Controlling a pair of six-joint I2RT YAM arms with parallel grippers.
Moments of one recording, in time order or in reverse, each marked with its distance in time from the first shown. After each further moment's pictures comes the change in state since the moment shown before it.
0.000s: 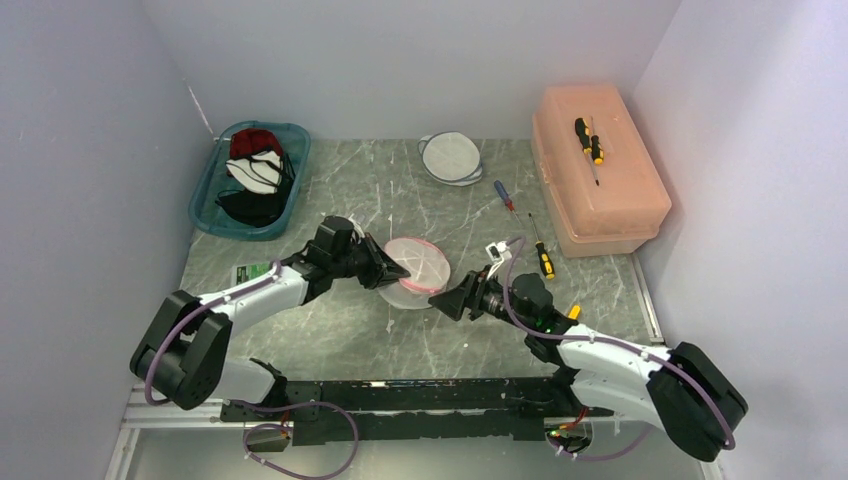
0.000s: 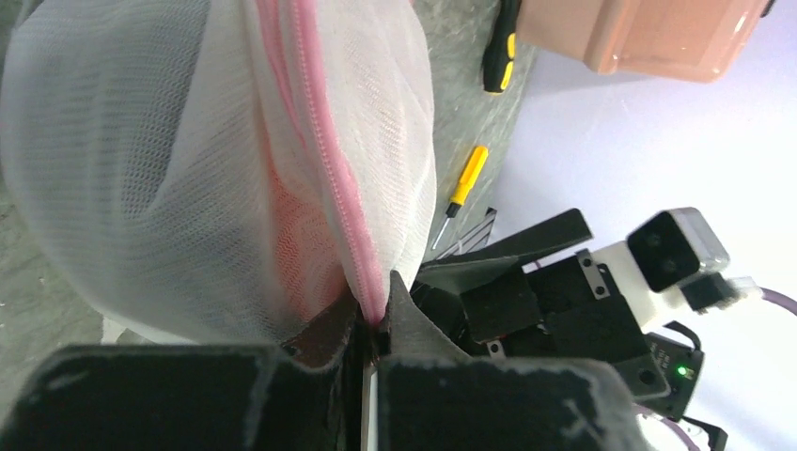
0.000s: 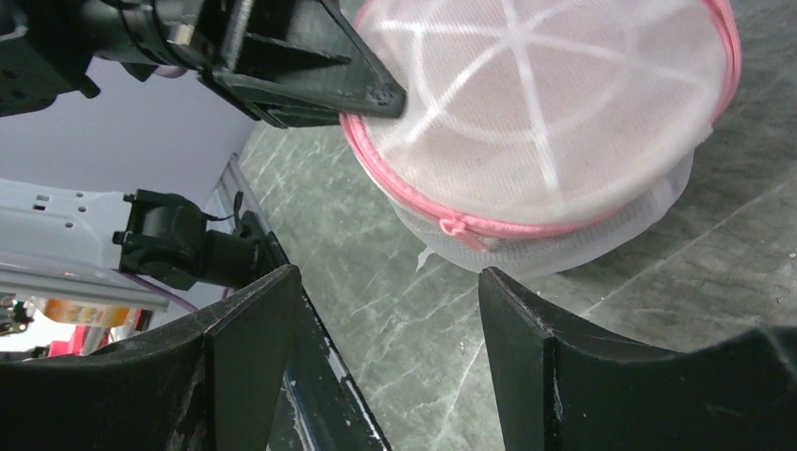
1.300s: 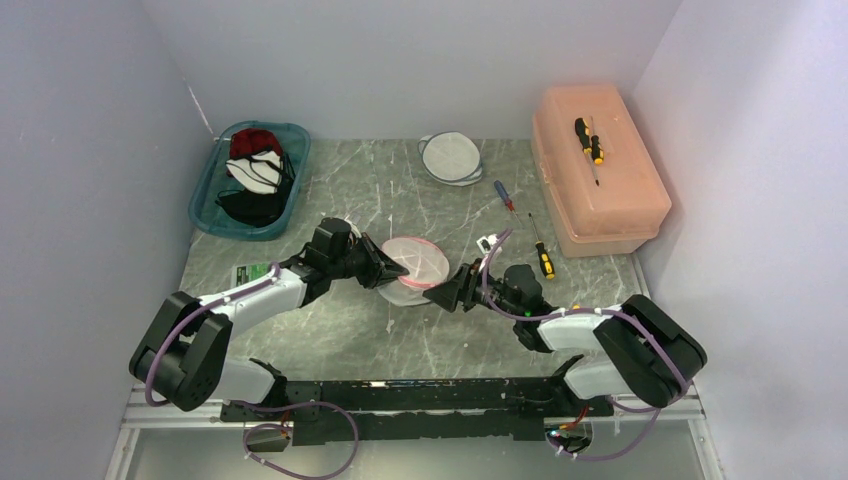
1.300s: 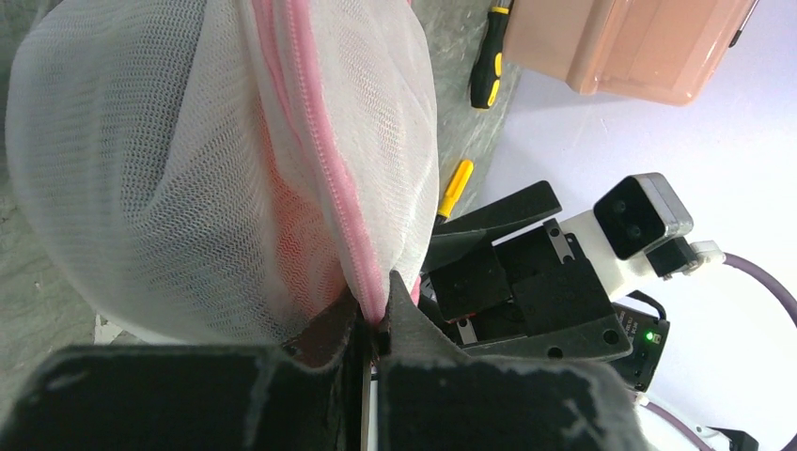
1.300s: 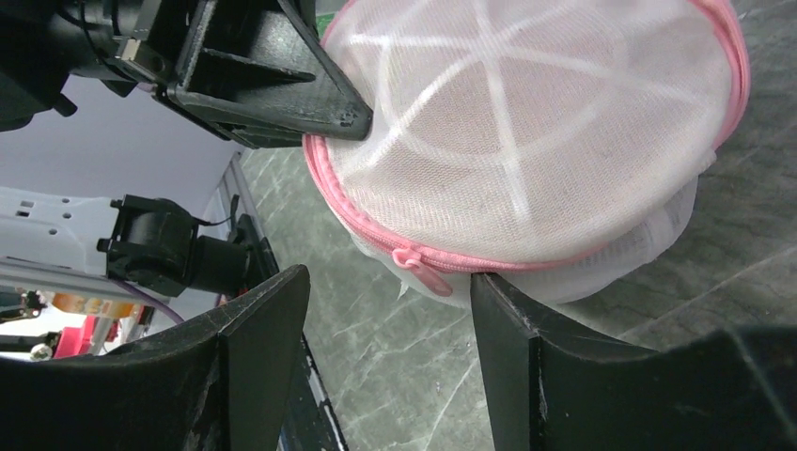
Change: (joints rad) left arm 0.007 -0.010 -0.030 0.059 -0.013 -0.064; right arm -0.071 0.360 0.026 0.340 -0.129 0.013
